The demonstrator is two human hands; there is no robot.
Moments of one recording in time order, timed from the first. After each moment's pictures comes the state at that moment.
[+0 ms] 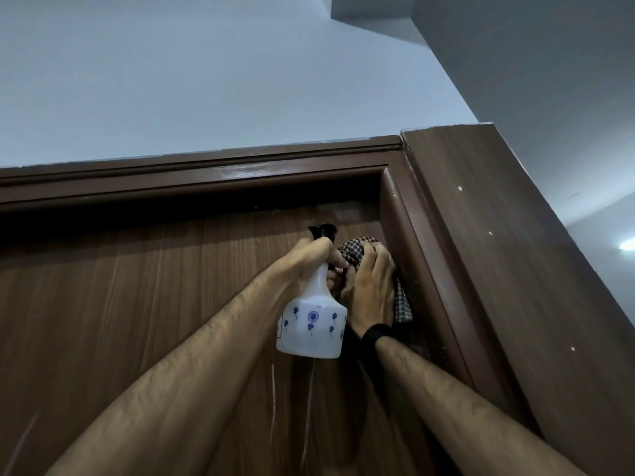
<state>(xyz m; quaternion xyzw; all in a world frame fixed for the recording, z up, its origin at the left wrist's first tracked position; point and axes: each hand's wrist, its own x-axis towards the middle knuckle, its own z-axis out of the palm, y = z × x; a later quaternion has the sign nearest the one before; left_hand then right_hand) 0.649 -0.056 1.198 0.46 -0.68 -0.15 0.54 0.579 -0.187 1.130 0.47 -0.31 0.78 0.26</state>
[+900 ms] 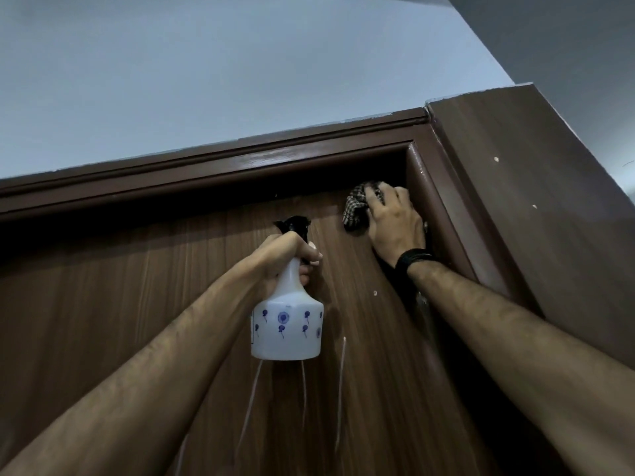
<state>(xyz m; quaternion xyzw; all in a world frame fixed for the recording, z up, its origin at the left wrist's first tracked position) 0.723 -0.030 1.194 0.43 -0.69 -0.18 0.55 0.547 -0.187 1.211 0.52 -0.29 0.70 0.39</state>
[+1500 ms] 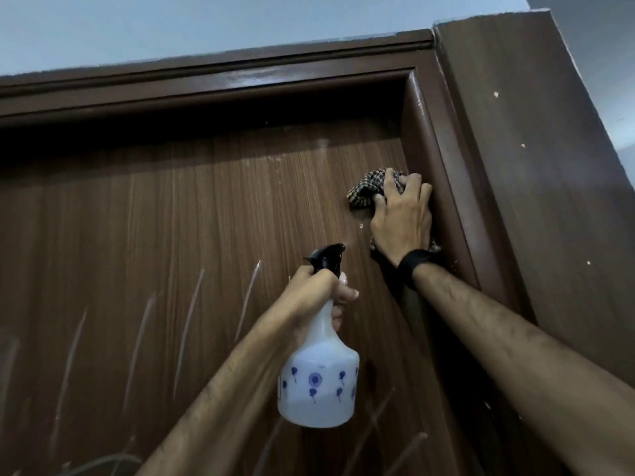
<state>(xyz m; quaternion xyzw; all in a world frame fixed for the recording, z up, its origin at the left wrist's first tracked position) 0.688 -0.023 1.041 0.44 -0.65 -0.30 0.54 0.550 -0.164 1.103 0.52 -0.37 0.72 0.27</state>
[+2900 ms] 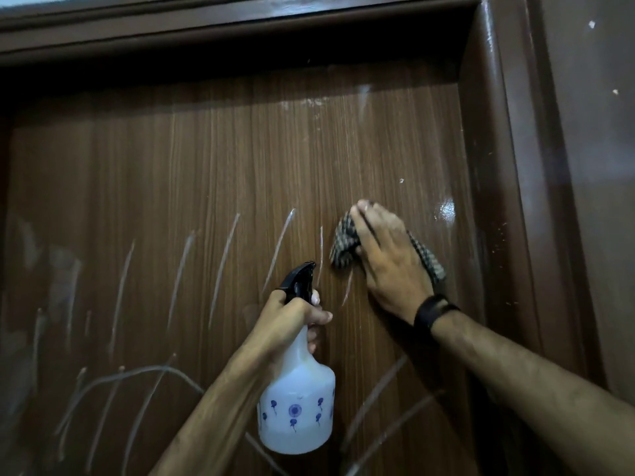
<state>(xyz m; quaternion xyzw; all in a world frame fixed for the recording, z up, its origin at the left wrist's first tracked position) 0.752 -0.005 0.948 0.44 -0.57 -0.30 0.62 0.605 -0.170 0.985 0.71 -0.18 0.58 0.37</state>
